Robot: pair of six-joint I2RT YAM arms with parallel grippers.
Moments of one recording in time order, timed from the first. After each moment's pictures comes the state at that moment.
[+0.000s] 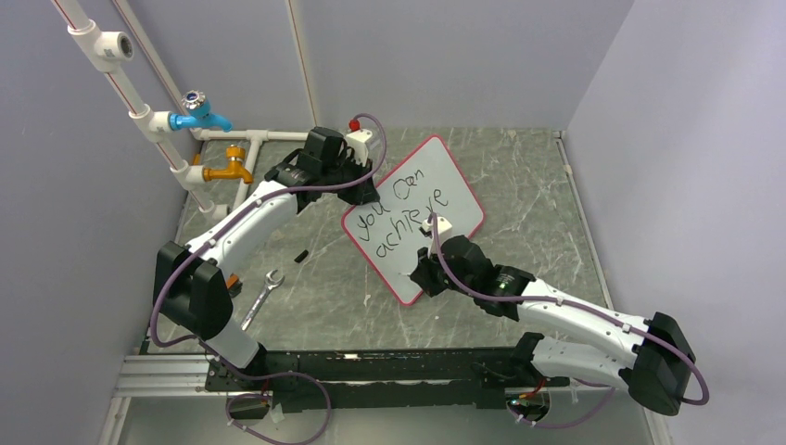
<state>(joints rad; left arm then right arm) -0.50 1.59 1.40 -0.46 0.36 -0.10 0.92 1.01 0.62 -0.21 0.07 0.36</state>
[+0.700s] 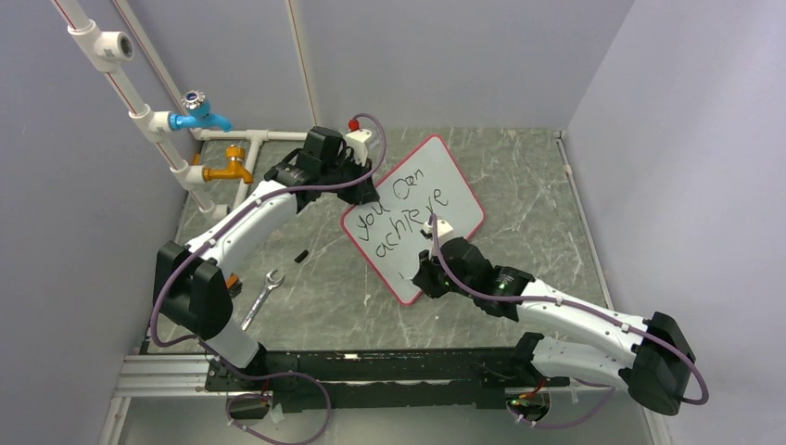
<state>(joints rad) -0.50 1.59 1.40 -0.46 0.37 -0.10 0.92 1.01 0.61 -0.24 0.08 0.39</state>
